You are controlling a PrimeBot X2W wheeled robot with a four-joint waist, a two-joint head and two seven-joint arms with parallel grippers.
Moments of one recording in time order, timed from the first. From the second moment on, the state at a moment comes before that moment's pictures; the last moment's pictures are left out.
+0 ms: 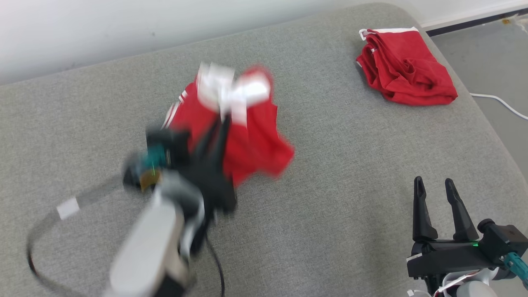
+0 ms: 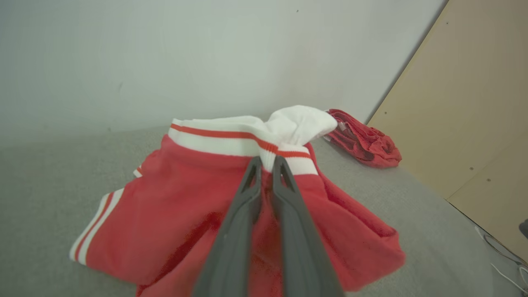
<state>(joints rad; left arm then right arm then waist) -0.68 0.07 -0.36 0.39 -0.42 -0.08 0.03 -0.15 -0.07 -0.04 0.22 0.29 0.13 -0.26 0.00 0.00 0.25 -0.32</state>
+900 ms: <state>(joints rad) -0.32 0.20 -0.26 0.28 -0.42 -0.01 -0.26 -0.08 -0.12 -0.02 0.21 0.28 0.13 -0.26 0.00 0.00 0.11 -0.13</state>
